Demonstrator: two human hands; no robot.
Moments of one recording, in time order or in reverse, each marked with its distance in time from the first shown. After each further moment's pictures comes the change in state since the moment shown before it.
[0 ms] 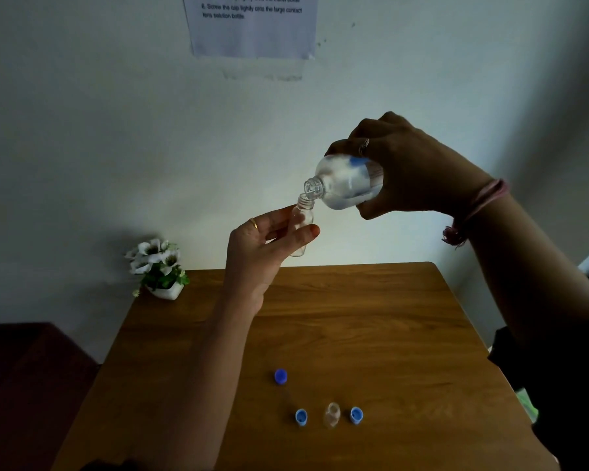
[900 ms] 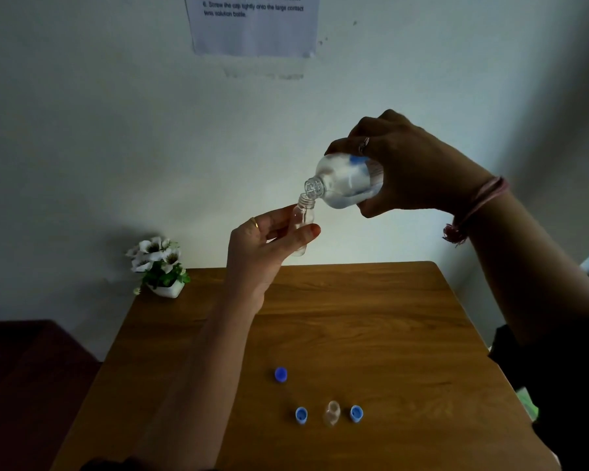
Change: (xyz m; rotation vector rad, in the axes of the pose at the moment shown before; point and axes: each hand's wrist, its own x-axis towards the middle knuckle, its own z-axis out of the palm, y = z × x) left_hand -0.003 0.001 0.000 -0.014 0.001 -0.009; right_hand 0.000 -0.001 -0.001 -0.003 -0.010 -0.009
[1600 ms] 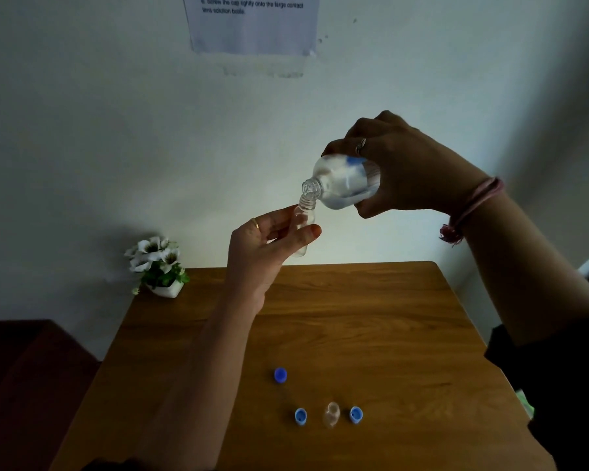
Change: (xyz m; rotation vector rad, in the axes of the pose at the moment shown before) left_hand 0.002 -0.002 0.002 -0.022 0.004 0.001; right_hand 0.005 0.005 0.007 -0.003 0.000 -0.017
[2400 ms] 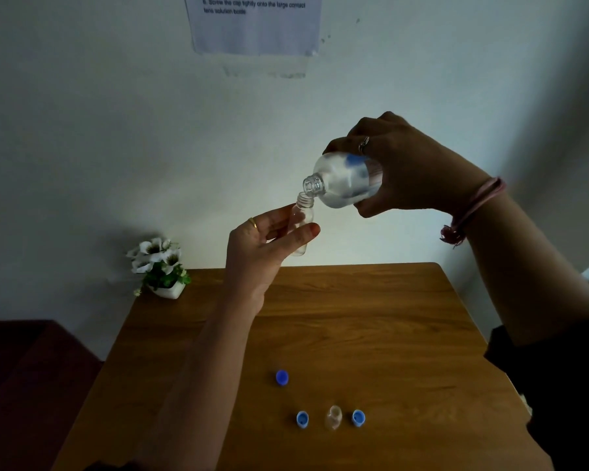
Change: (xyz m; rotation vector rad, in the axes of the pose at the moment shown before) left_hand 0.003 0.002 -0.002 -0.012 0.008 0.006; right_hand 0.005 0.008 0.005 0.057 0.015 -0.023
